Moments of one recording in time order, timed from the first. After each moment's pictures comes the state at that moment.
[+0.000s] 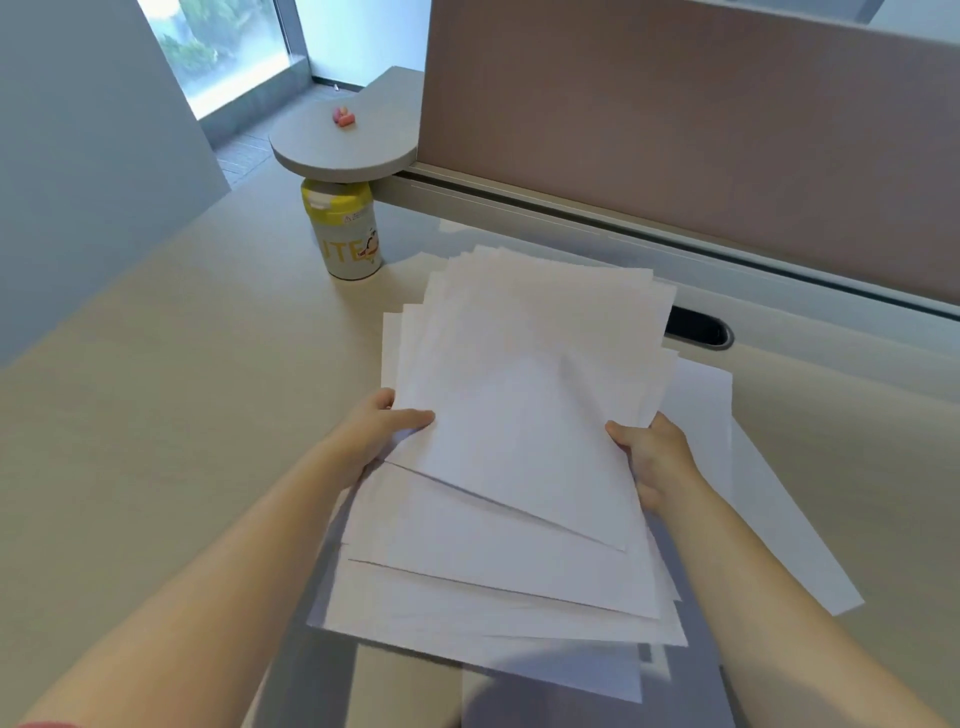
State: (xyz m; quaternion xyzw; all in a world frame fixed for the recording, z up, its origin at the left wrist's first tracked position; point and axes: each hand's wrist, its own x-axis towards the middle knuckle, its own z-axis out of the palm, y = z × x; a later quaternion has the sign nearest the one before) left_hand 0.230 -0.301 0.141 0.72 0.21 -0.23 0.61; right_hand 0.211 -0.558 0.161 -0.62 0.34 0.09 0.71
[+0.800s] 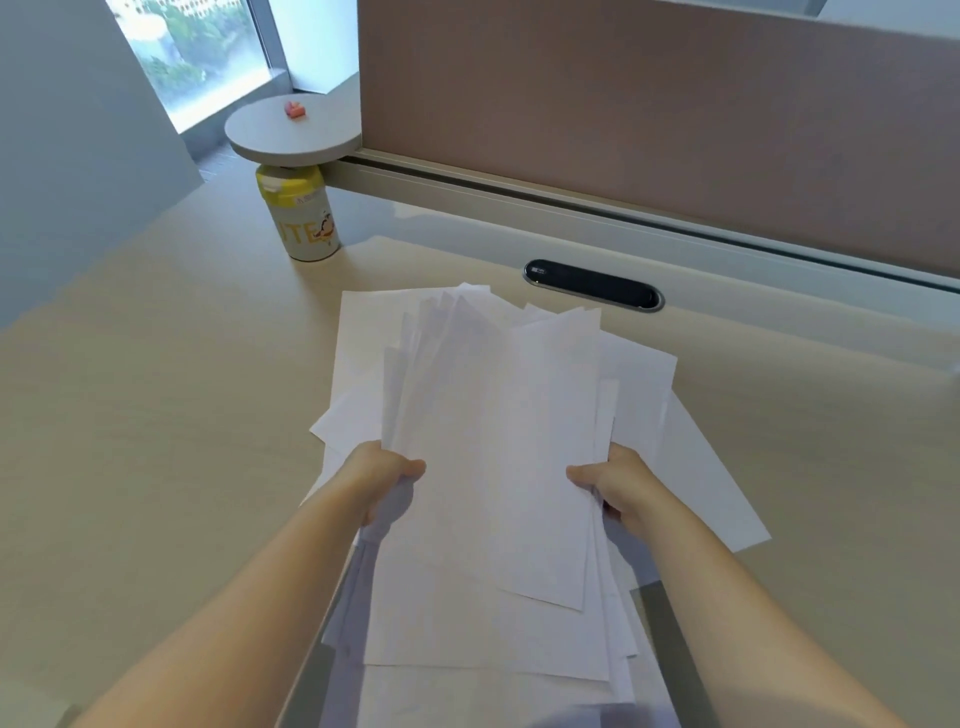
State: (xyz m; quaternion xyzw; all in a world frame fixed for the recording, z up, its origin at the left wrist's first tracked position) left_hand 0.146 -0.381 0.132 0.75 0.31 -0.25 0.53; right_hand 0.133 -0.610 0.147 -0.71 0.30 0.22 0.60
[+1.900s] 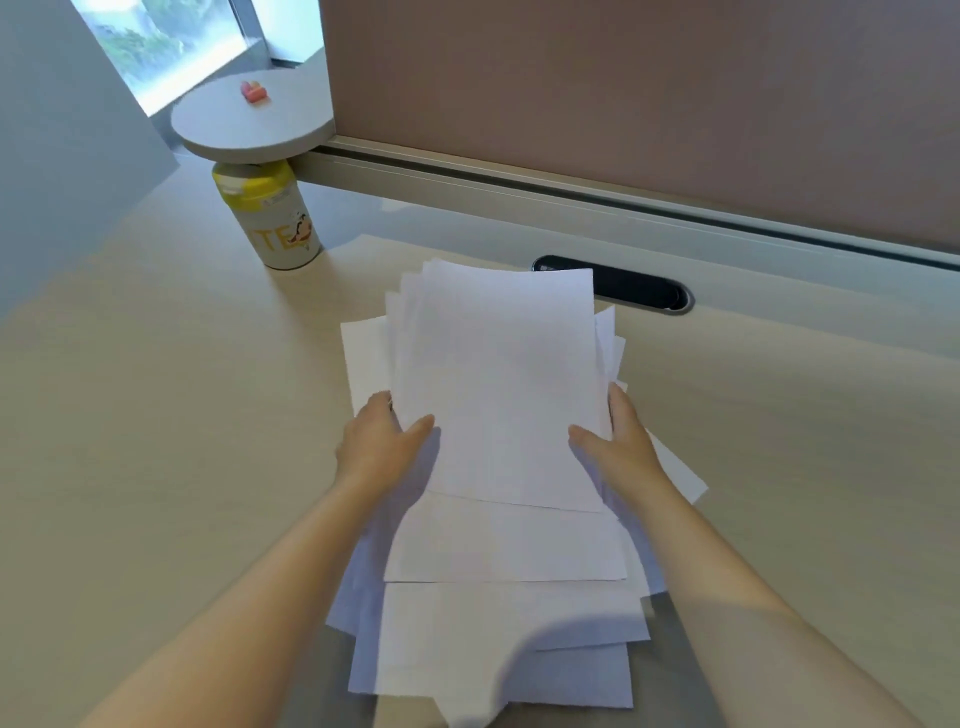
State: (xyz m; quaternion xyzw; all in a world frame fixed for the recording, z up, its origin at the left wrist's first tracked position) left_hand 0.221 -0.384 0.117 0.92 0.19 -0.13 0.32; right_hand 0.202 -0.605 0.099 -0.75 0.21 0.12 0.62
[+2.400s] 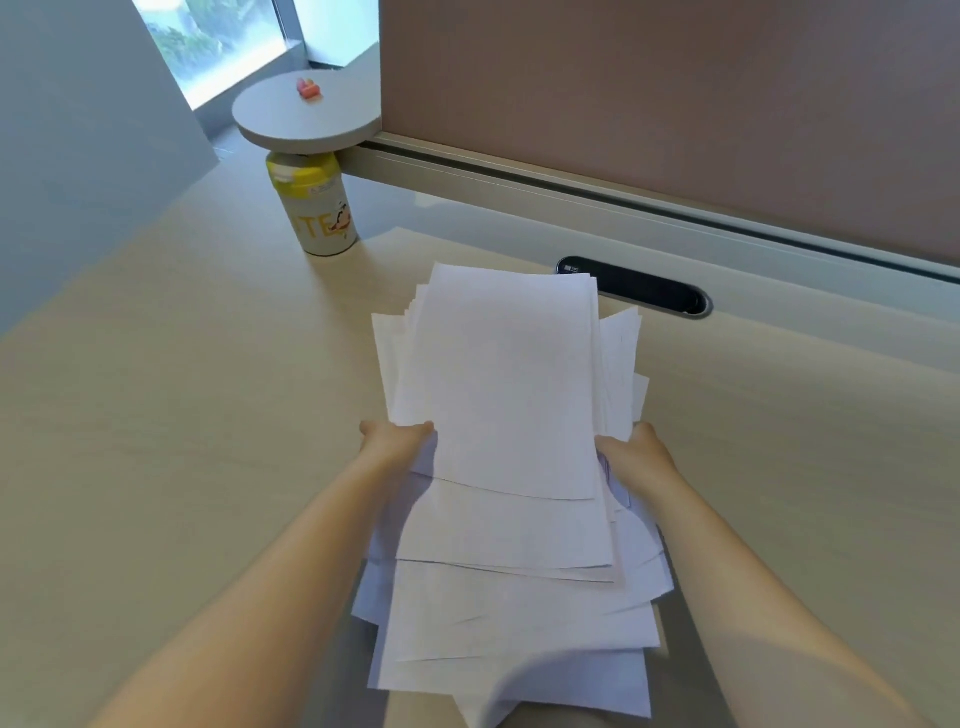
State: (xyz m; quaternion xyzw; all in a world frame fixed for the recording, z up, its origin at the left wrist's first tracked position) left_hand 0.200 -0.378 0.124 0.75 0.39 -0.20 0.49; right_hand 0.192 -0.601 0.110 -0.80 0.29 0.18 0.49
